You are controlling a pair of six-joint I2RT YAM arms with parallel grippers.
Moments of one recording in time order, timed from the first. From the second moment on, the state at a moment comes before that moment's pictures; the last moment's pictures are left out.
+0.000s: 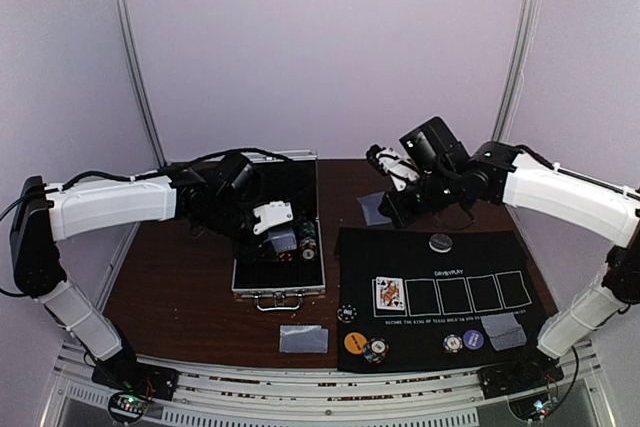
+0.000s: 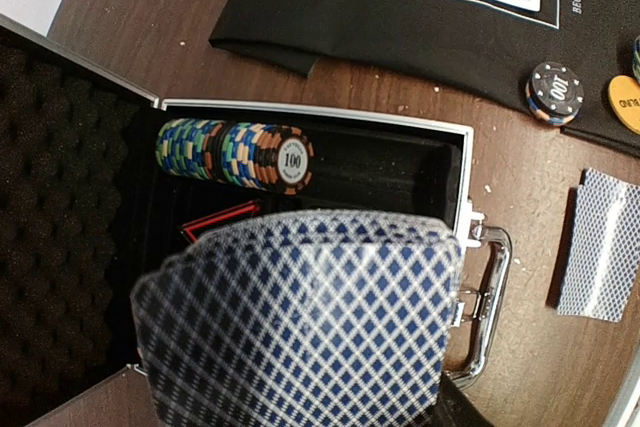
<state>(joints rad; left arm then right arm) -0.77 1.58 1.20 -0.64 0.11 0.57 0.81 1.50 1.36 -0.67 0.03 0.11</state>
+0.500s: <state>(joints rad) -0.77 1.58 1.20 -0.64 0.11 0.57 0.95 1.56 0.96 -0.81 0.71 -0.16</state>
